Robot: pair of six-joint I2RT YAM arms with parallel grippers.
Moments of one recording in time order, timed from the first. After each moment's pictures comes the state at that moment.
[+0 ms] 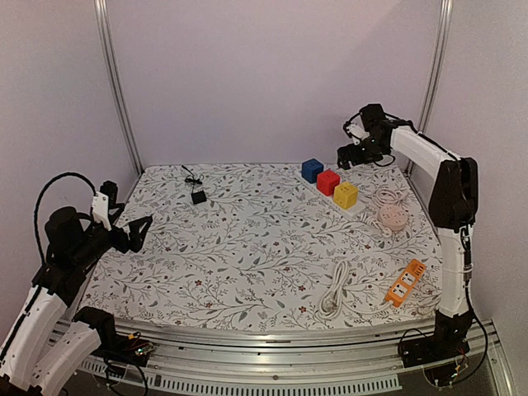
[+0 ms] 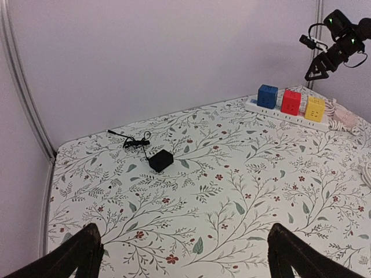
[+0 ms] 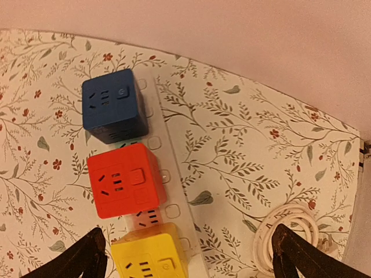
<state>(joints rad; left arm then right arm) -0.11 0.45 0.39 -0.13 0.27 0.09 0.30 2.30 2.18 -0.78 0.01 -0.11</state>
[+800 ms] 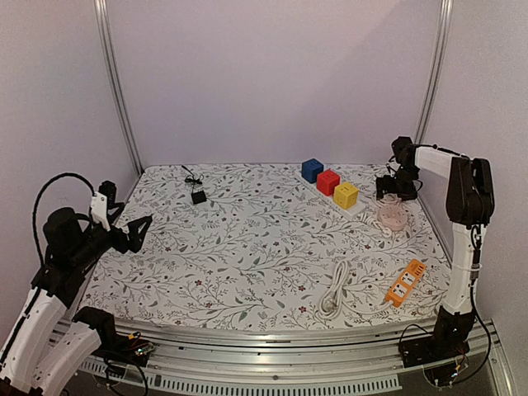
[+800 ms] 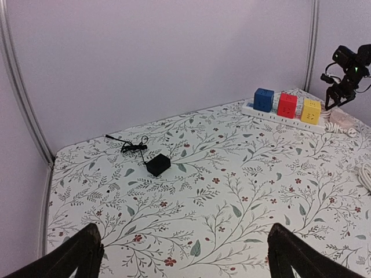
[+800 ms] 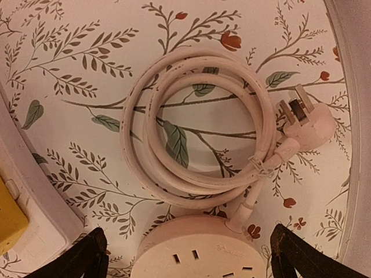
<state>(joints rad) -0.11 0.43 0.39 -0.13 0.29 0.09 0.04 2.19 1.80 -0.79 0.06 0.13</state>
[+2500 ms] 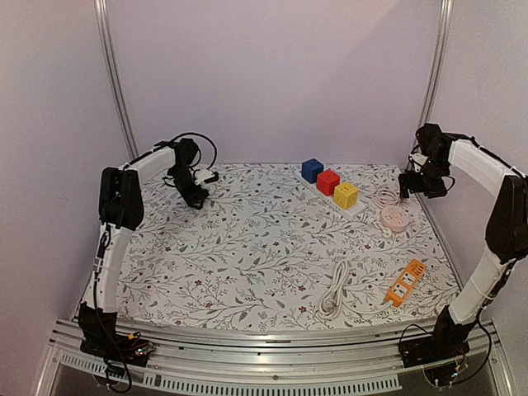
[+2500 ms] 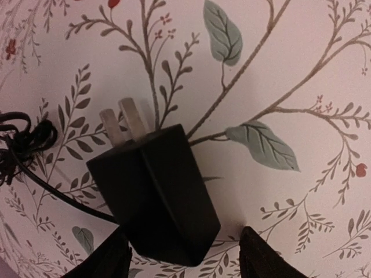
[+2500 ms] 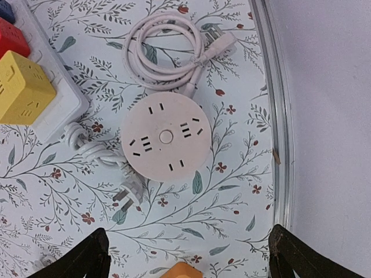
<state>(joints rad) -0.22 2.60 2.35 -1.07 0.02 0.71 0.05 1.70 1.51 -0.97 0.15 0.07</state>
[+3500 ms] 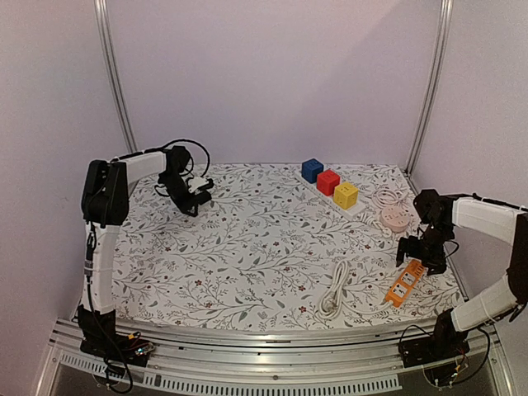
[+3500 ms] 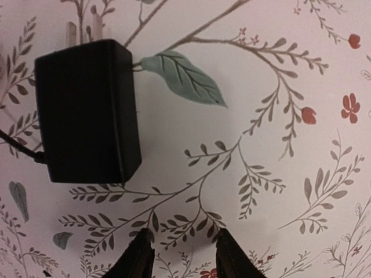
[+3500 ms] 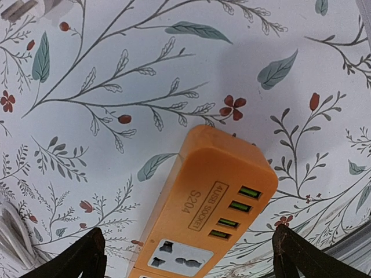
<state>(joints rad) -0.20 2.39 1.96 -0.94 0.13 0.66 0.11 1.37 0.82 -0.92 0.05 0.52</state>
